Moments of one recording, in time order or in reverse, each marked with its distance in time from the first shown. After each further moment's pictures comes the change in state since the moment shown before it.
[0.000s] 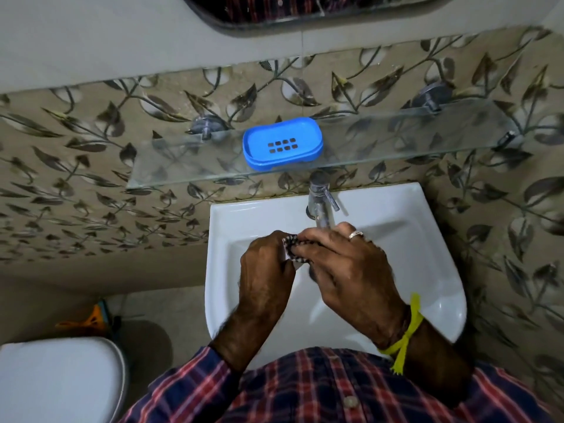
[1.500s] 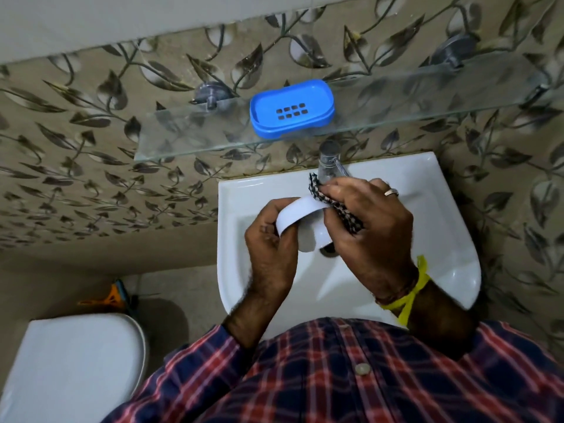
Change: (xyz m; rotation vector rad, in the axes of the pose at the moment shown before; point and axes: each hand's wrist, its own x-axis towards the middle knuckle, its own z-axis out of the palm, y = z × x) left_hand -0.013 0.000 -0.002 -0.715 0.197 -0.023; right_hand 0.005 0.000 0.016 0.060 0.424 0.125
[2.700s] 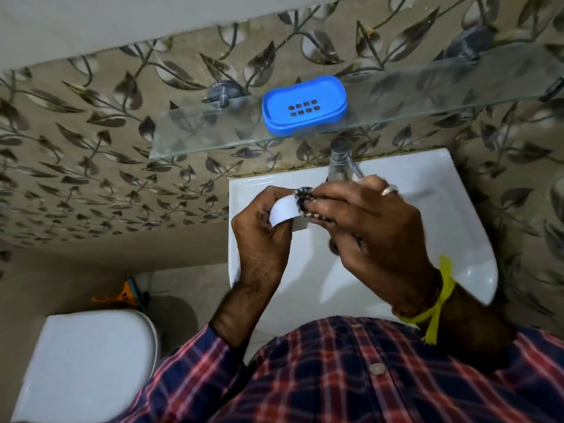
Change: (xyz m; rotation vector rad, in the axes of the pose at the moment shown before) left_hand 0.016 0.013 -0.028 0.122 -0.005 0.197; right_hand 0.004 -0.021 -0.015 0.036 -0.156 -0.187
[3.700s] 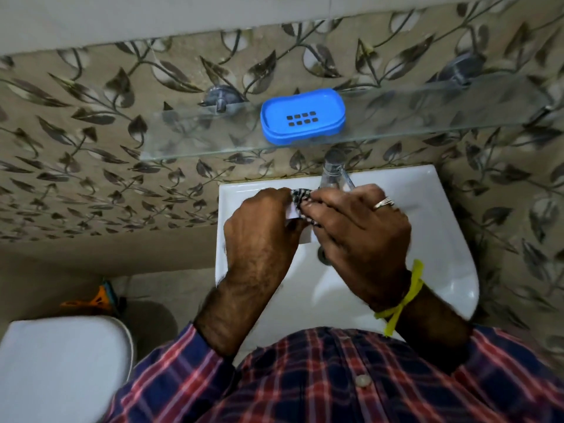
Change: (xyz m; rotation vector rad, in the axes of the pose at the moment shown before) left_hand 0.023 0.033 0.000 0.723 -0.211 -0.067; right_hand 0.010 0.006 0.019 -0.218 0.144 -0.131
